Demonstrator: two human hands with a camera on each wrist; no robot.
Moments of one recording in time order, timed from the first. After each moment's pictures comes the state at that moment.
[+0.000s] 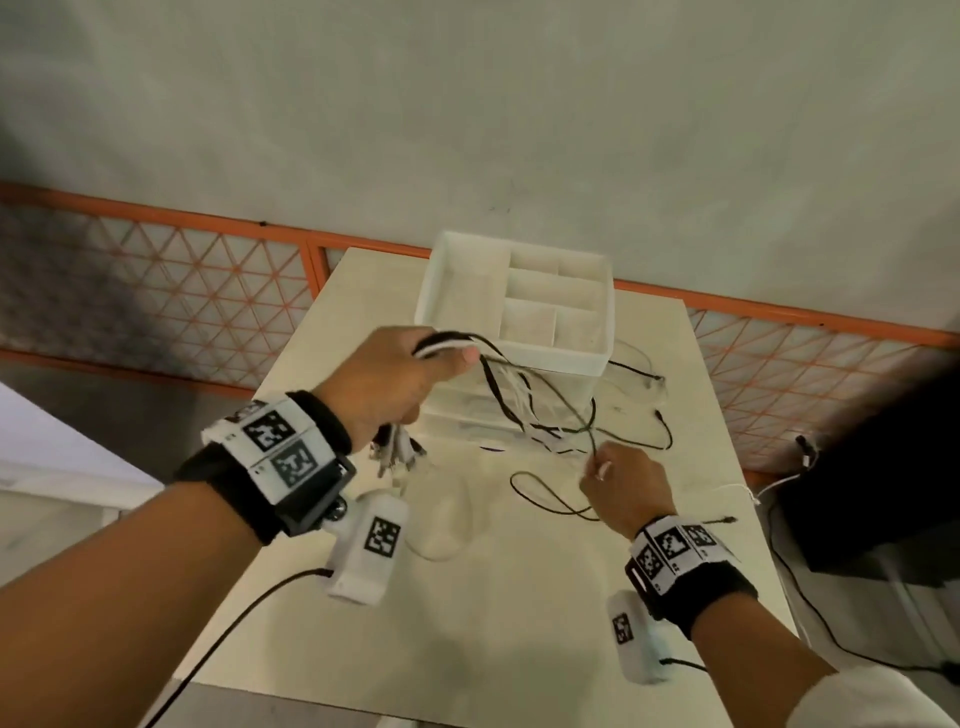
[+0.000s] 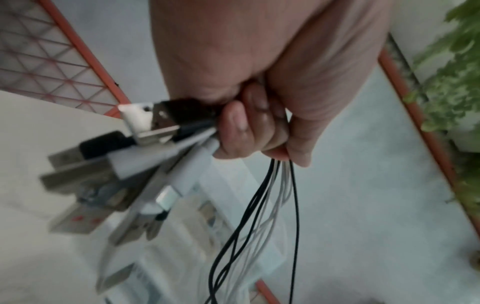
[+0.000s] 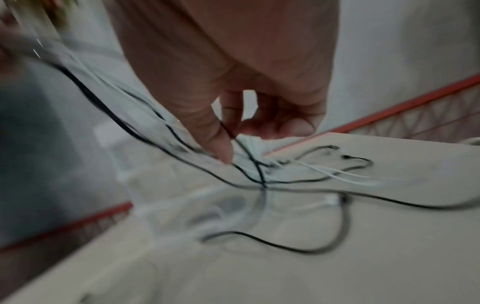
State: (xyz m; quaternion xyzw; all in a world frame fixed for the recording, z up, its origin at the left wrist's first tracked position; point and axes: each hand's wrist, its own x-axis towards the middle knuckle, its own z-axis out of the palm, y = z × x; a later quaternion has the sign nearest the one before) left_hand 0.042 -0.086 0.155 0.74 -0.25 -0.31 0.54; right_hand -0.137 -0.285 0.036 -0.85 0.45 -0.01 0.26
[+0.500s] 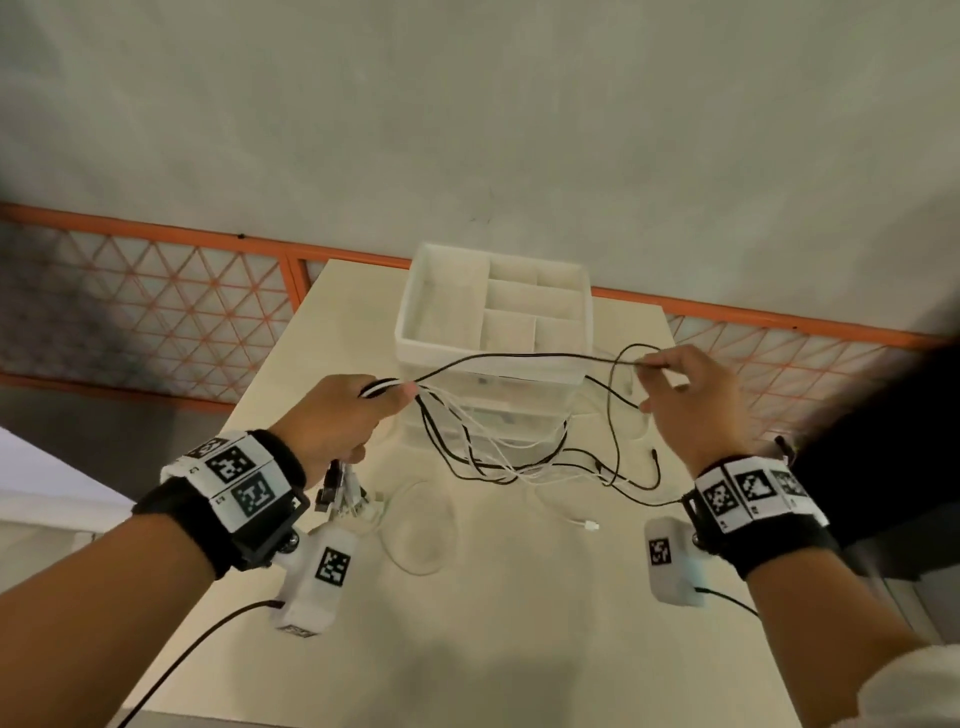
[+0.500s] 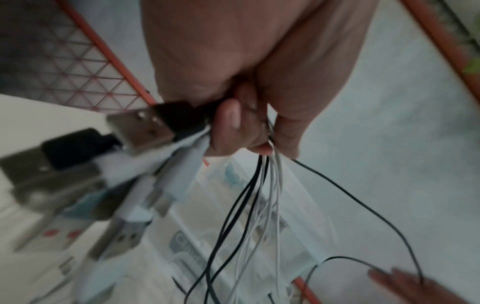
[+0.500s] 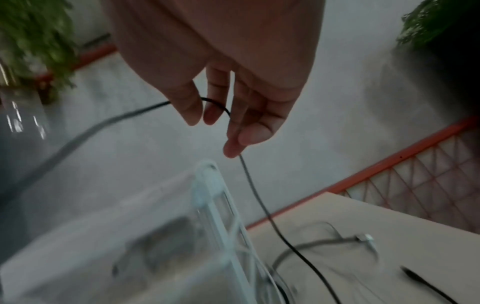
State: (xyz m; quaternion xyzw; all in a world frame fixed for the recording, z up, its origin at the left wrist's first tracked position) left_hand 0.064 -0.069 0.116 0.78 -0.17 -0.33 0.51; right_hand -0.142 -0.340 0.117 -0.79 0.40 -0.31 0.34
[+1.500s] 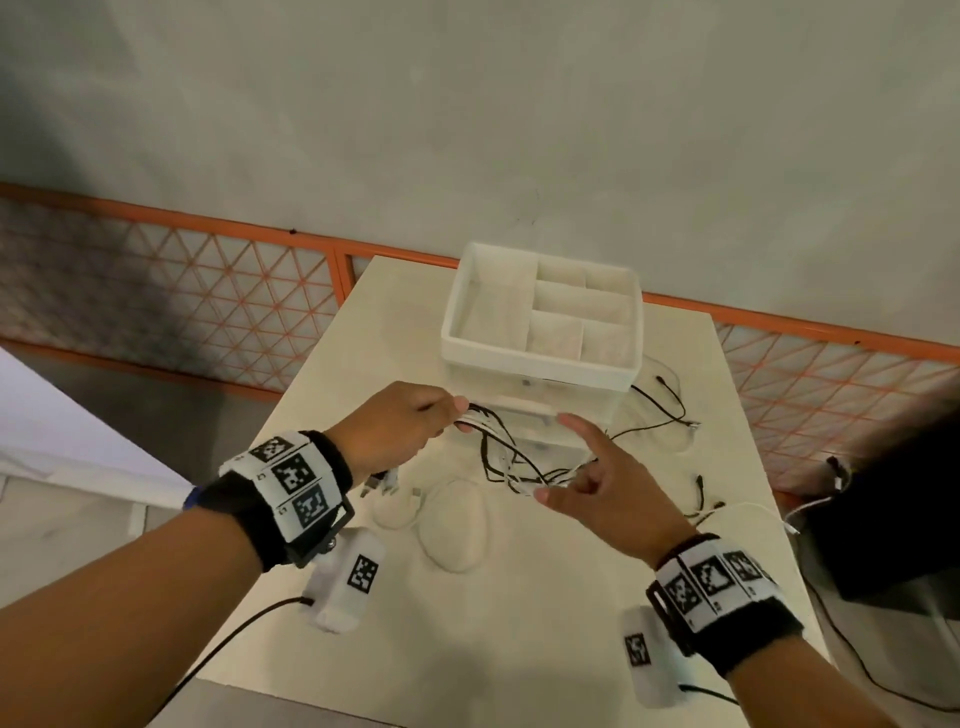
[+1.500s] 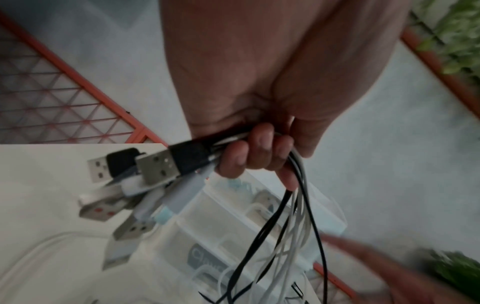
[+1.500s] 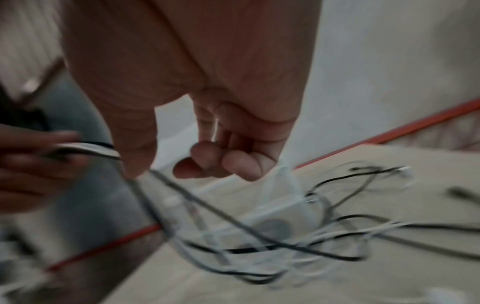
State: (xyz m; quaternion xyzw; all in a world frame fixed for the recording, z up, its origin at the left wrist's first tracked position) left_hand 0.054 -0.066 0.118 0.80 -0.30 -0.30 0.43; right_hand -0.127 -0.258 0.068 -0.85 0.26 -0.01 0.45
